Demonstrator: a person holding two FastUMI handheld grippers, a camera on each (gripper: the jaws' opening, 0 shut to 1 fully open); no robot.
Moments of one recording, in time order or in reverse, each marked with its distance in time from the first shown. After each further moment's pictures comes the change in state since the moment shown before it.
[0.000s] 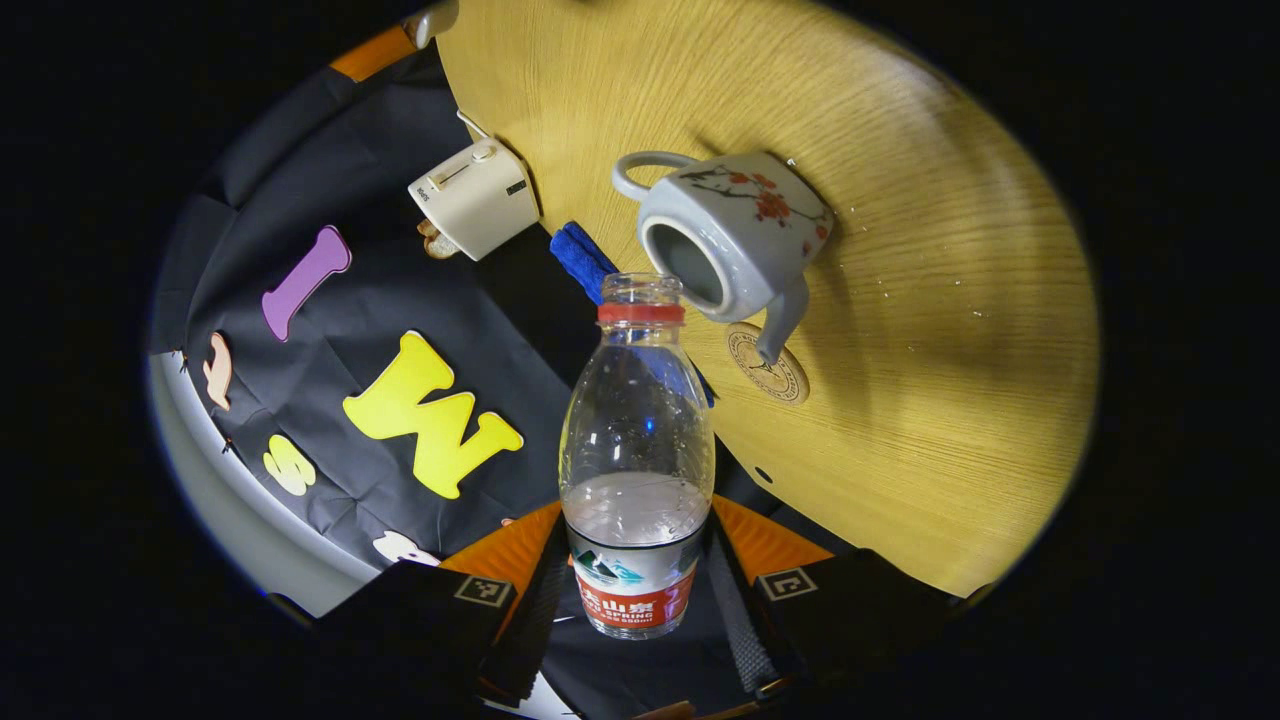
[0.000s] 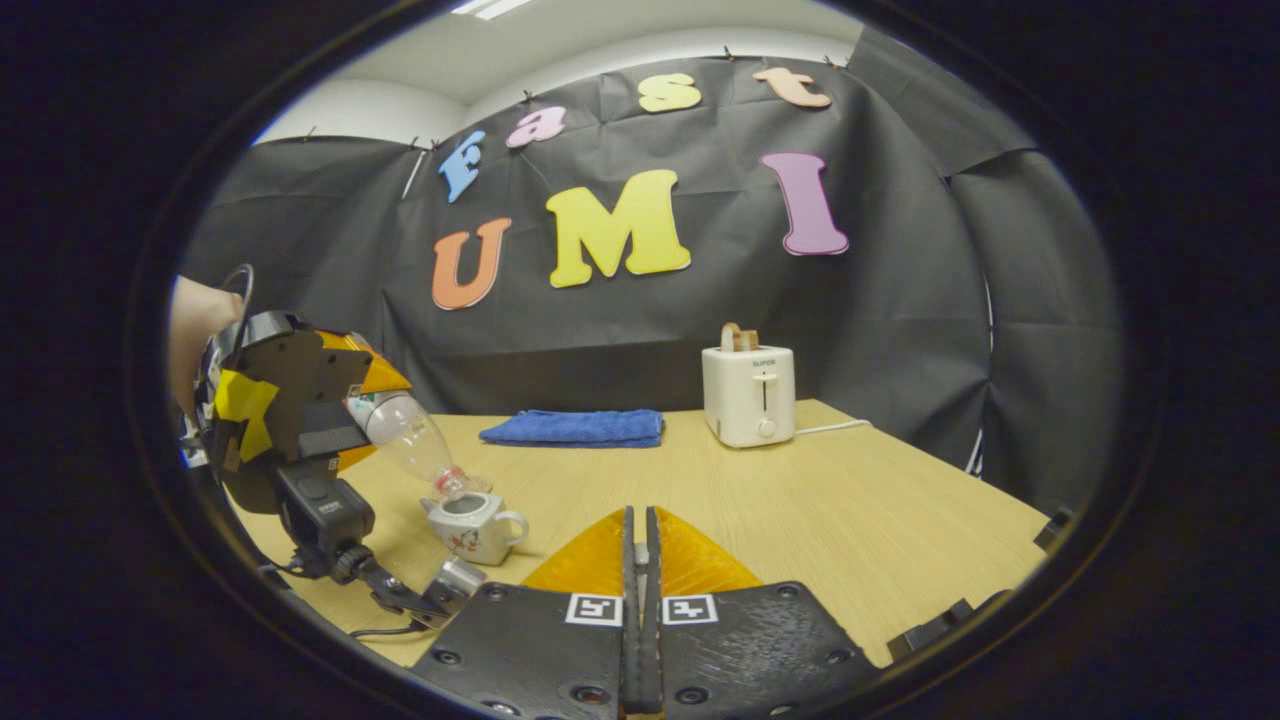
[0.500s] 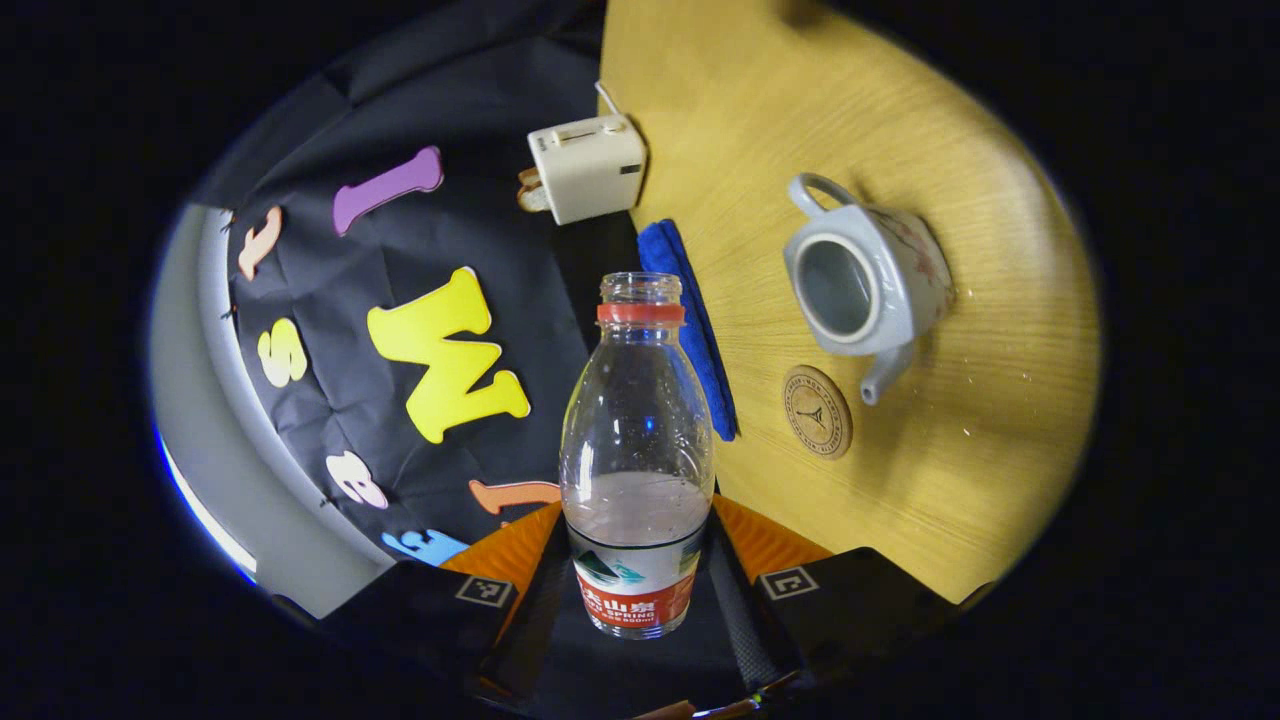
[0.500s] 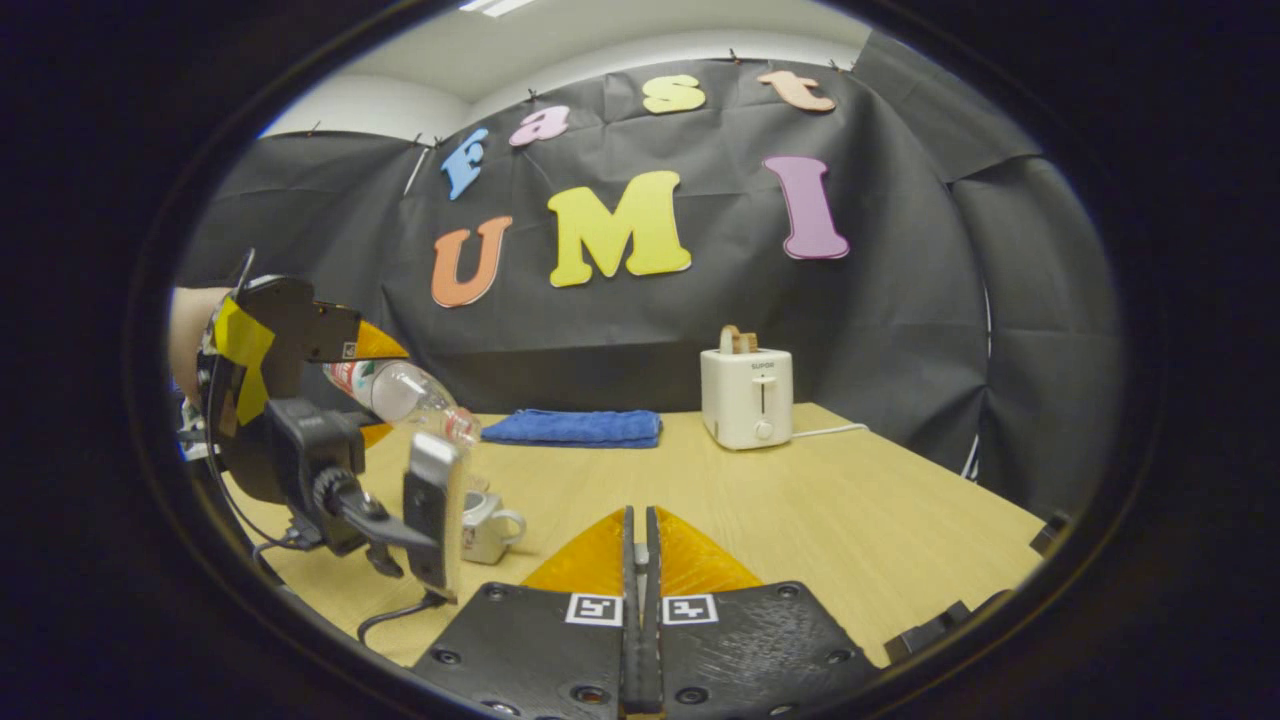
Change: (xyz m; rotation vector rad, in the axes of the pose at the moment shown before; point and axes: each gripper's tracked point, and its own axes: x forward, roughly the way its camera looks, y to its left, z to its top) left arm 0.013 0.014 -0.012 -0.462 -0.073 0.054; right arm -0.001 -0.004 0.002 -0.011 -0.008 -0.020
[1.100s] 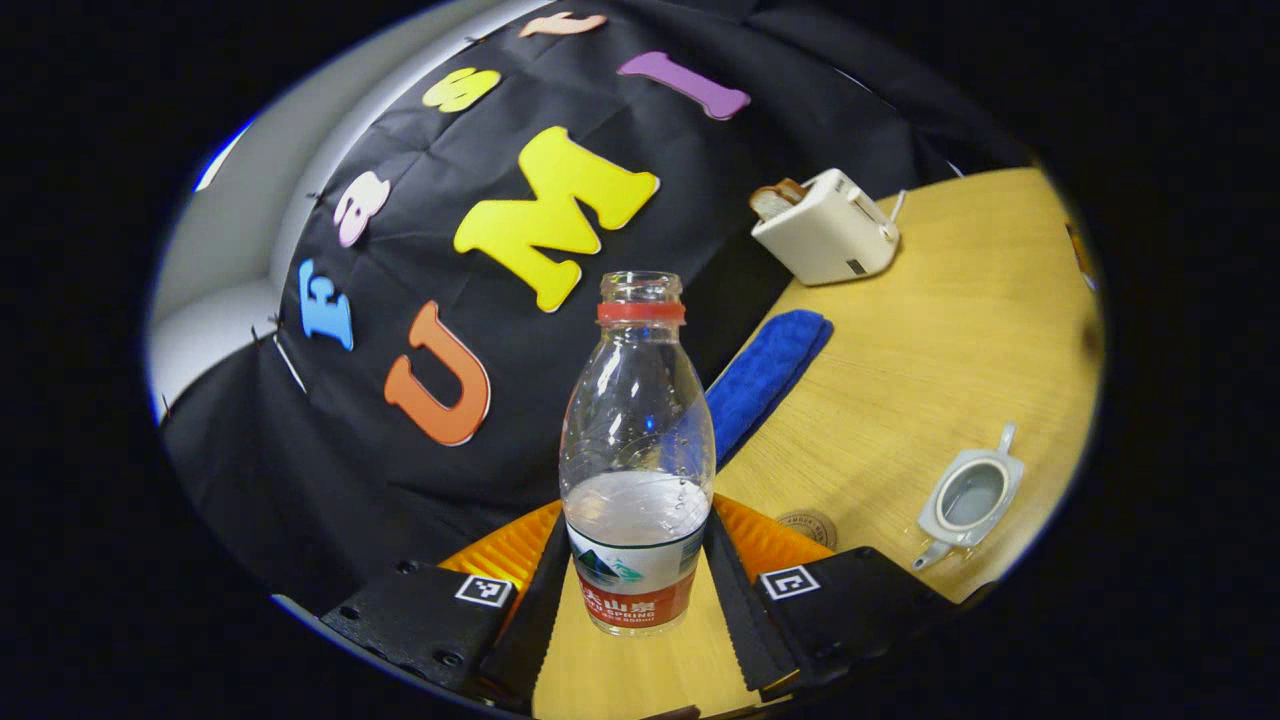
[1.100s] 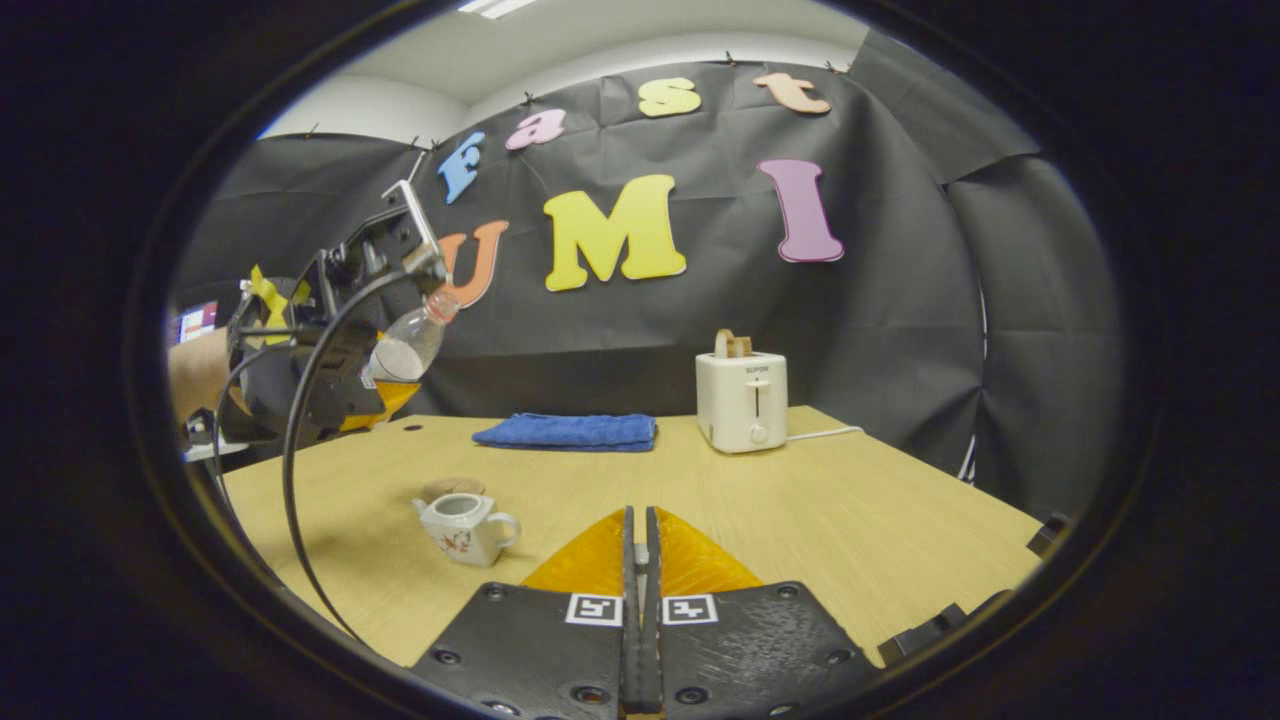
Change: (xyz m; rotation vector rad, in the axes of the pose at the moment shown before) left arm 0.053 0.020 -0.020 -0.996 -0.038 -0.054; right arm 0.001 -0.003 -0.001 0.001 -0.002 -0.005
